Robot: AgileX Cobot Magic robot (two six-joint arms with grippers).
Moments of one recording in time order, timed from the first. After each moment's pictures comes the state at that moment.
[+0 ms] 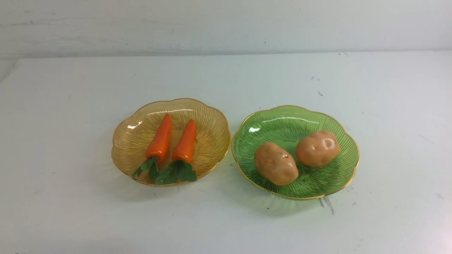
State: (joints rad) right arm 0.42 0.18 -0.52 -0.97 0.07 0.77; left arm -0.04 -0.01 0.03 0.05 0.38 0.00
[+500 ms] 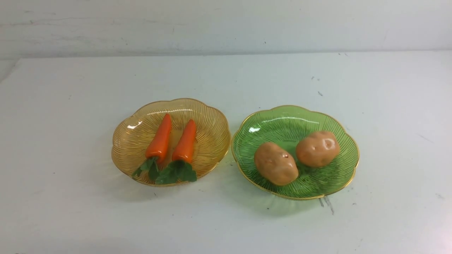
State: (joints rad) right arm 0.42 0.18 -0.52 -0.97 0.07 0.75; left arm -0.04 -0.01 0.03 0.05 0.38 0.00
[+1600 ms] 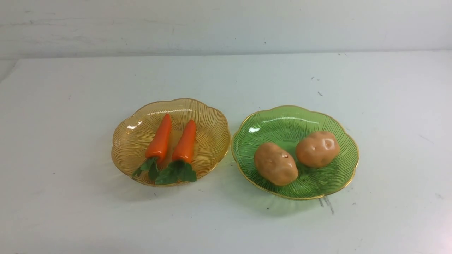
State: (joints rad) right arm 0.41 0.17 -0.52 -0.01 0.18 -0.01; left arm -0.04 -0.01 0.03 0.06 0.38 0.00
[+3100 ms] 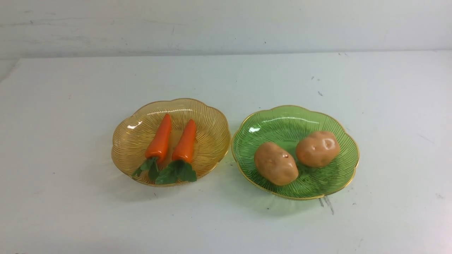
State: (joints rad) right arm -0.04 -0.01 0.03 -0.05 0.39 -0.02; left arm -0.04 -0.01 0.03 0.06 0.38 0.00
